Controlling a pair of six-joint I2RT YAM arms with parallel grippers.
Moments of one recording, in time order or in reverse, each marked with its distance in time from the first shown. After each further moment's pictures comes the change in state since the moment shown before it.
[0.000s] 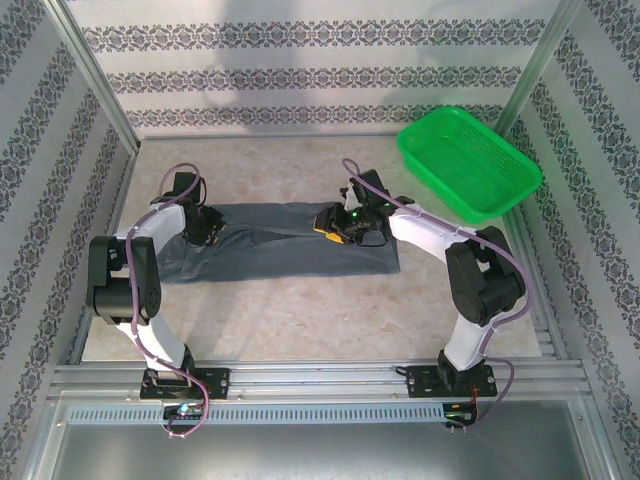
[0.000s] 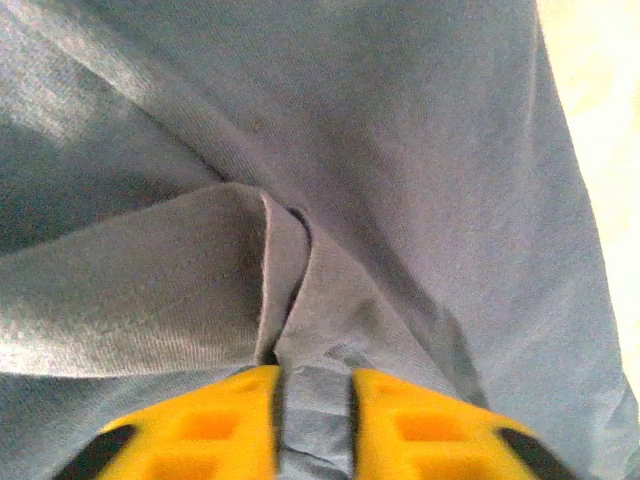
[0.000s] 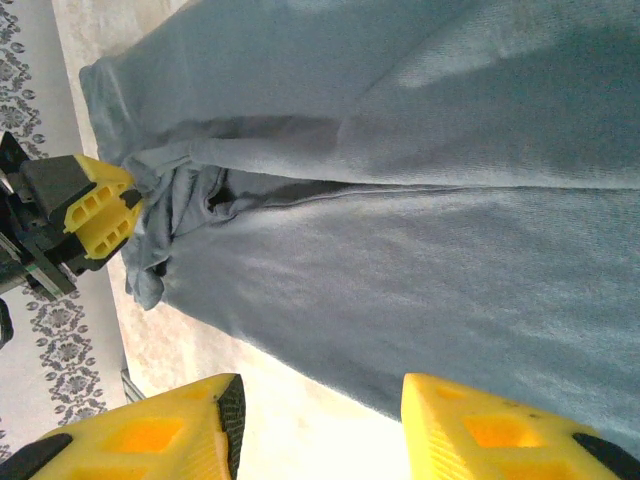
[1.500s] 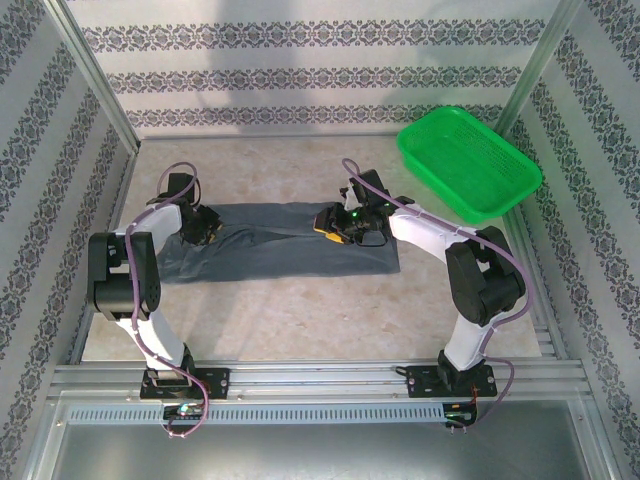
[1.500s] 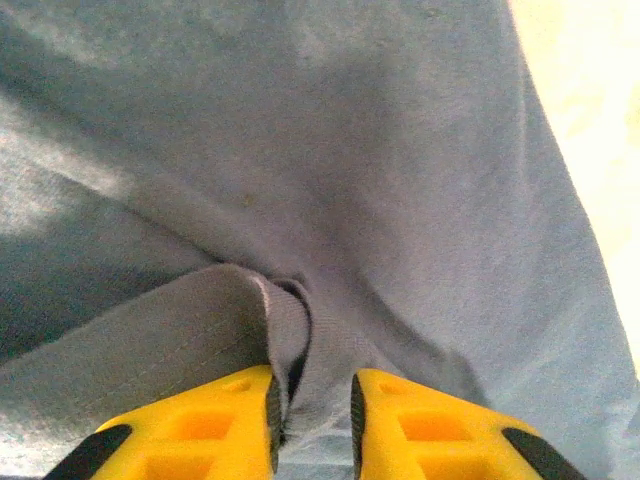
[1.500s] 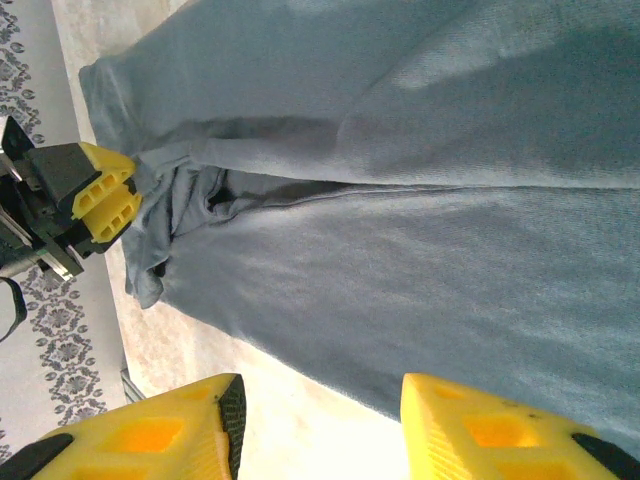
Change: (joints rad) left arm 0.038 0.034 -0.006 0.061 0.034 0.109; right arm 0.000 0.000 0.000 0.000 0.000 0.000
